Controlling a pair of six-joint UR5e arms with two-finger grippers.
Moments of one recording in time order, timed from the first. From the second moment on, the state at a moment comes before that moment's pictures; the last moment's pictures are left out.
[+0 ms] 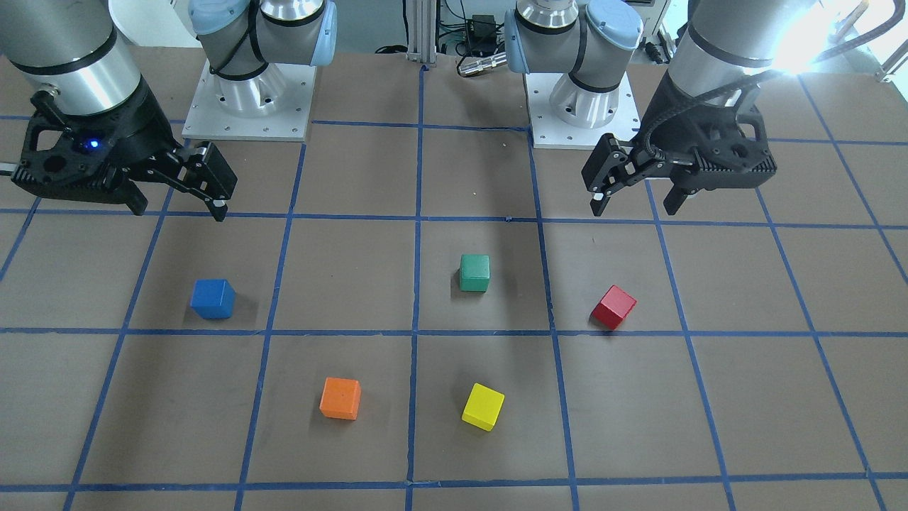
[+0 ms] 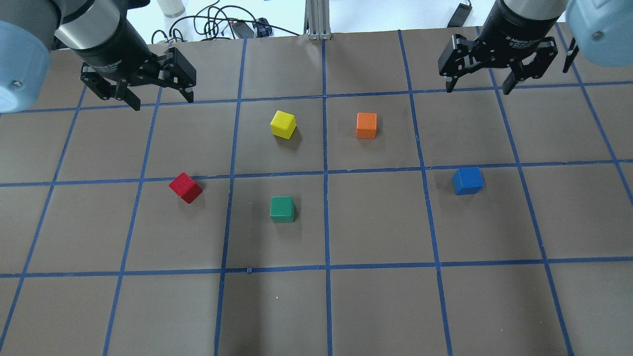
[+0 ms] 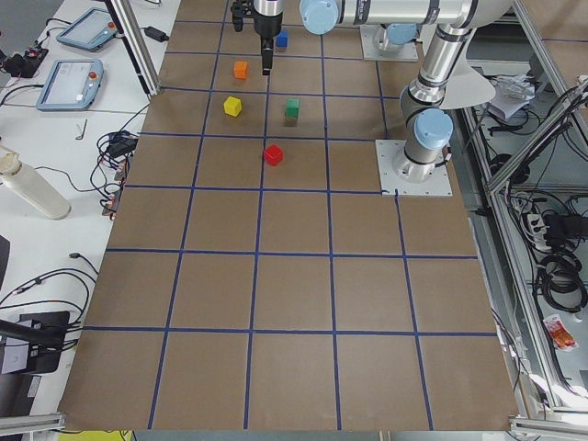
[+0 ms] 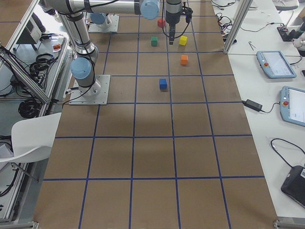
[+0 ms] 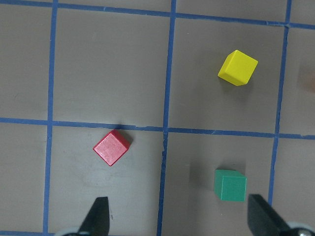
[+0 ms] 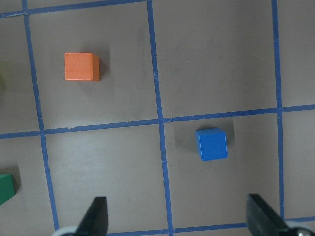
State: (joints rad) left arm -1.52 -1.59 -1.56 -1.47 1.52 -0.03; right arm 1.52 -1.51 1.52 -1.62 -1.55 0.04
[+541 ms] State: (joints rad) left arm -1.50 -1.60 -1.66 -1.44 1.53 0.01; right arm 1.52 -1.51 1.52 -1.62 -1.55 0.04
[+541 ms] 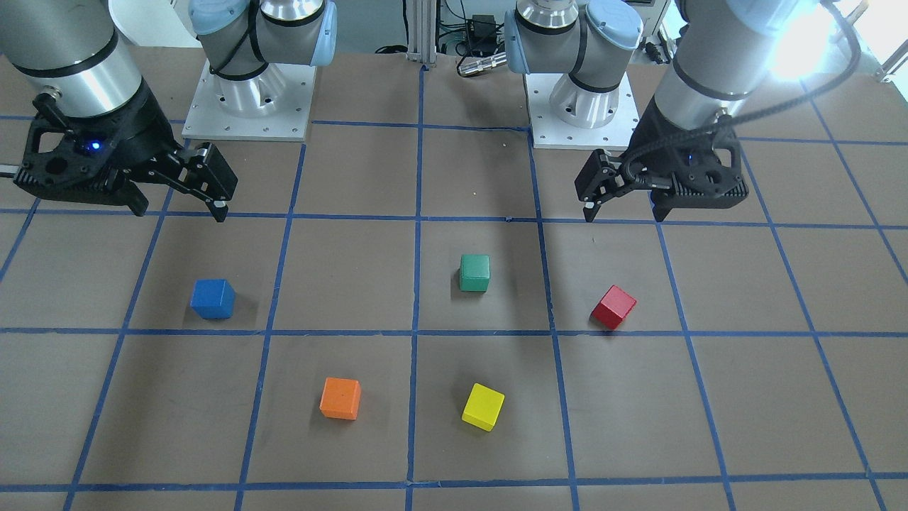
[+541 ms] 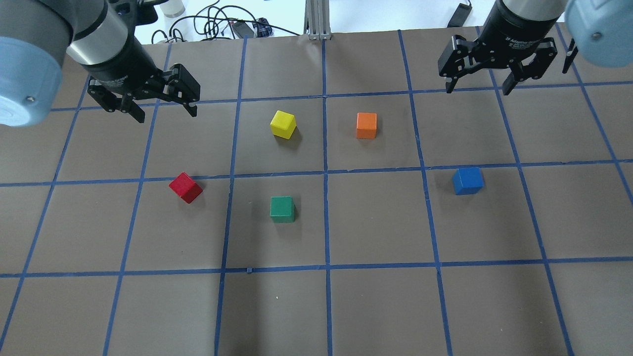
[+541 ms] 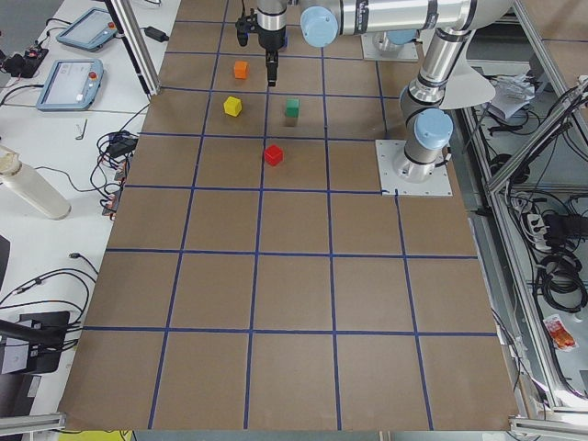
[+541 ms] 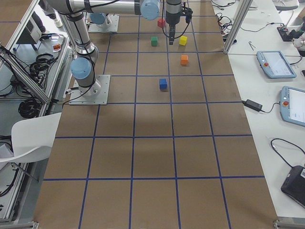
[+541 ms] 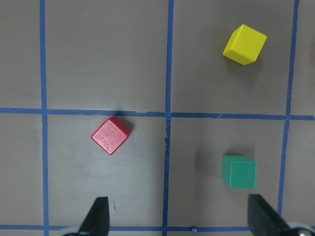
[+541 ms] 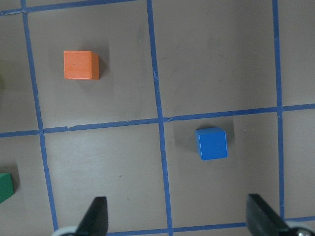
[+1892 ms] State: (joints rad) left arm -1.34 -1.84 -2.02 -0.94 1.52 -0.41; right arm 1.52 -1.52 1.55 -1.62 -1.55 0.04
